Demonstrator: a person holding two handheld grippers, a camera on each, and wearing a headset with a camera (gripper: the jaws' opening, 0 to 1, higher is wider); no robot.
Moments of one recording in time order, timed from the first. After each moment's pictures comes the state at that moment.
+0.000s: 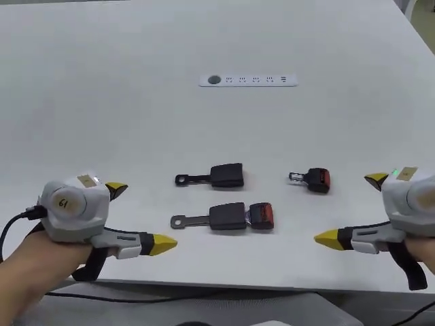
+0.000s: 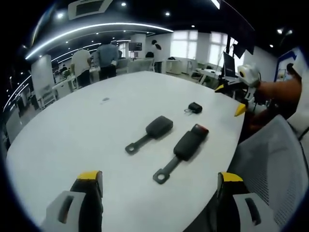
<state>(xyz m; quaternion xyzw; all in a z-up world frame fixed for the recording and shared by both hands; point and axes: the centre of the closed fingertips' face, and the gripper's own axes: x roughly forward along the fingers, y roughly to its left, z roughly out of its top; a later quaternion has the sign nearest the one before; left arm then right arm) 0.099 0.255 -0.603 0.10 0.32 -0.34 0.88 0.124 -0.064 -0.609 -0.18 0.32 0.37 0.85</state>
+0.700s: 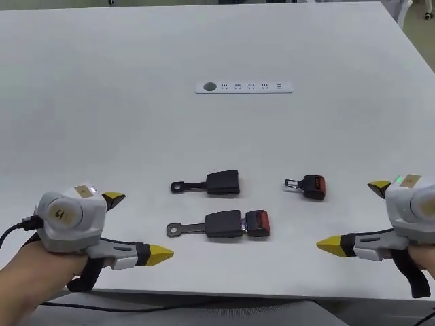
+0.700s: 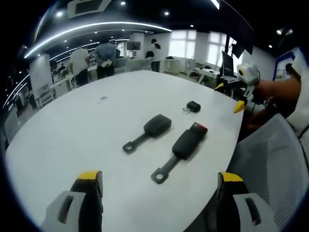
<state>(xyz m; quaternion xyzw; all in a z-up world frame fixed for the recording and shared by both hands) 0.098 0.251 -0.609 0.10 0.33 -0.35 0.87 0.125 -0.078 -0.606 -0.17 0.33 0.36 0.86</state>
